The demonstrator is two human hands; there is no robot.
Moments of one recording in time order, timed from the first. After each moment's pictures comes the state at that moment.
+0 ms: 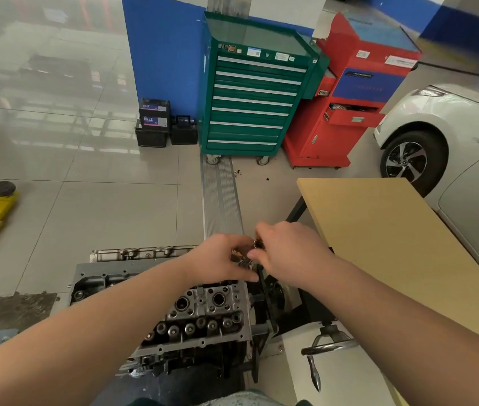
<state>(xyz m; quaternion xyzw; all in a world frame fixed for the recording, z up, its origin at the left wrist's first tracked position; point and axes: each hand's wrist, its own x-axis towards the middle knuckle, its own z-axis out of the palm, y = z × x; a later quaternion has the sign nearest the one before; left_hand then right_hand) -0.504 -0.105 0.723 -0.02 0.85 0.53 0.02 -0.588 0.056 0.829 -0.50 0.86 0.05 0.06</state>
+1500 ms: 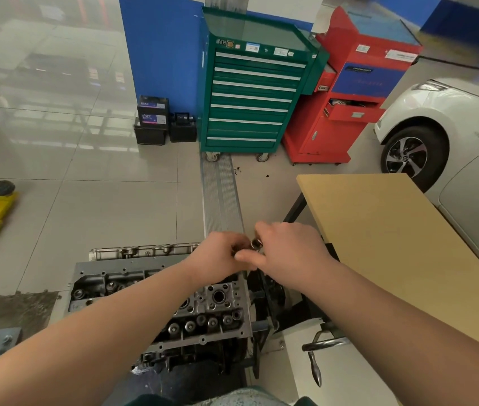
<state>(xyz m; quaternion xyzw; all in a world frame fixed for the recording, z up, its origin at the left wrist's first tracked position) -0.505 -0.096 0.714 -0.06 0.88 0.48 -0.04 -0.581 0.058 0.825 -0.50 0.86 0.06 0.03</state>
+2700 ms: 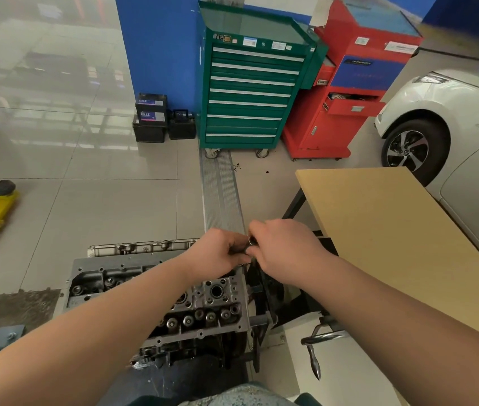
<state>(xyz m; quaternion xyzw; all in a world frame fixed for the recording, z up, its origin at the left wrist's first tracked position) -0.502 -0.093 0.718 -0.02 0.89 0.45 -0.04 -0.580 0.062 0.823 -0.51 0.86 0.04 0.07</state>
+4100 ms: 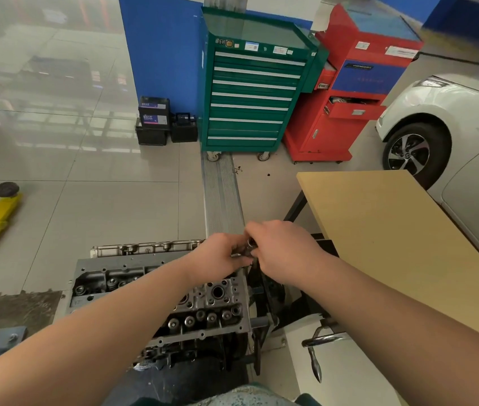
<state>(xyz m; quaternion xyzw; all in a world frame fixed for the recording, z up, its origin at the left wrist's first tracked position) -0.502 -0.091 0.713 -0.04 0.88 0.47 0.01 -0.574 0.060 0.827 -0.50 0.86 0.03 0.10</state>
